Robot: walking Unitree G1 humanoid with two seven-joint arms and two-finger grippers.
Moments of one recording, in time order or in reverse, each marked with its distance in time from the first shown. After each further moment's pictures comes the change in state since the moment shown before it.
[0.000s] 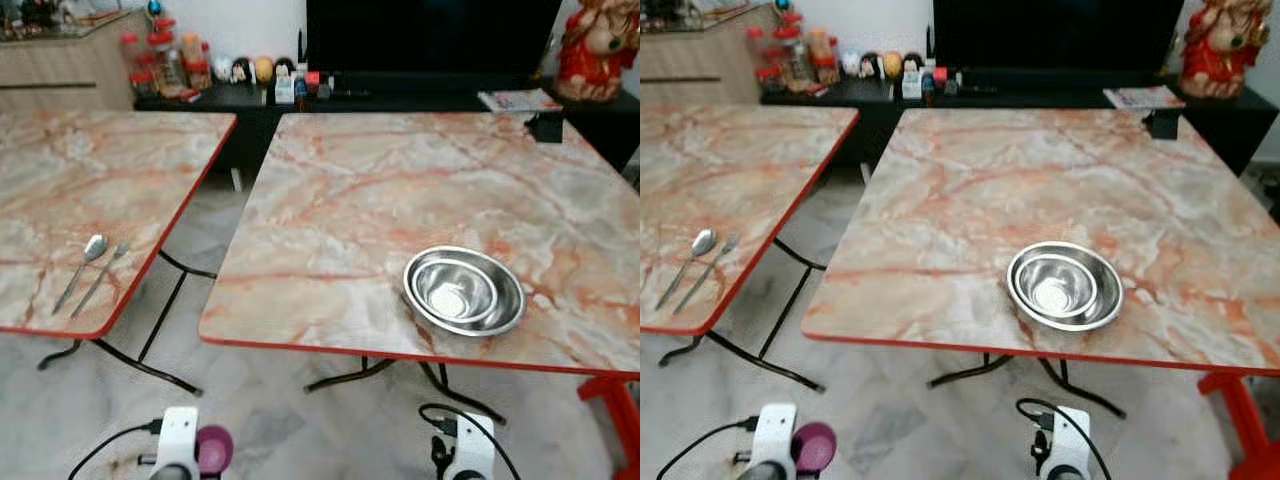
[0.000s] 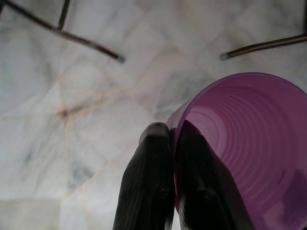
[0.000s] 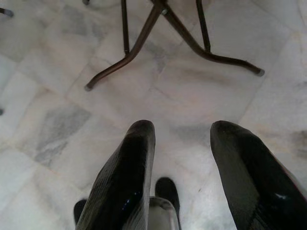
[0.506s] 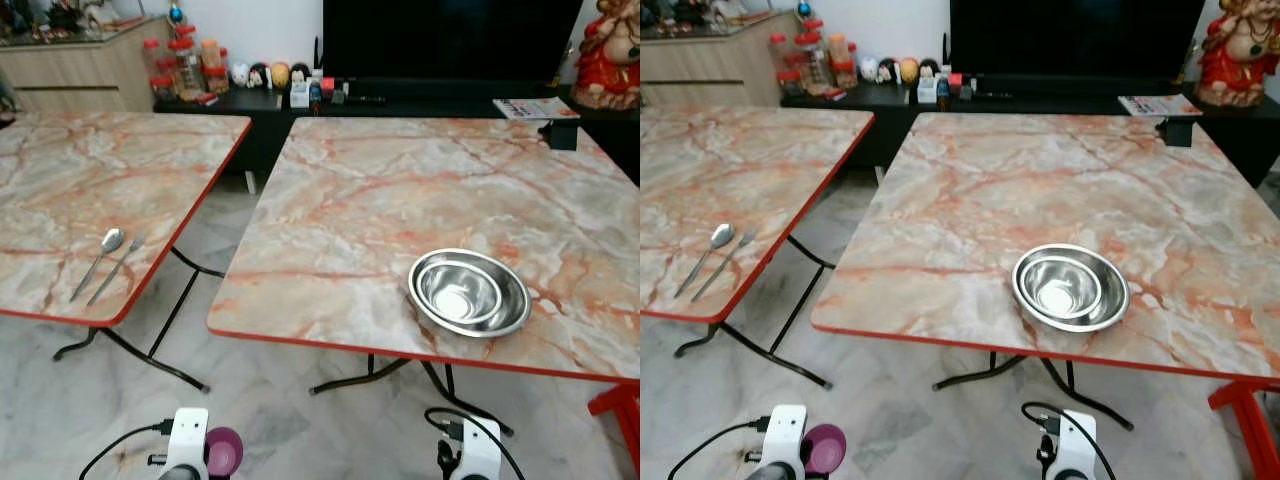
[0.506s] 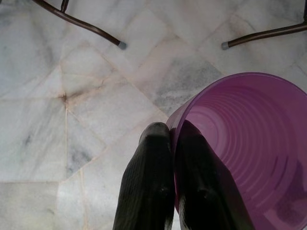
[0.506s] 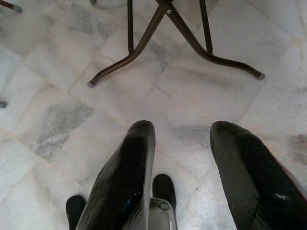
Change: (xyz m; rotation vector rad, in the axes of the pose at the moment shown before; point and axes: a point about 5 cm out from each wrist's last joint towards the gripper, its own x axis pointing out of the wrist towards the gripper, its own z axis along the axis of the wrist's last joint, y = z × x) left arm -0.002 -0.002 -0.008 0.016 0.028 -0.009; right arm -0.001 -0.001 -0.005 0.004 0.011 -0.001
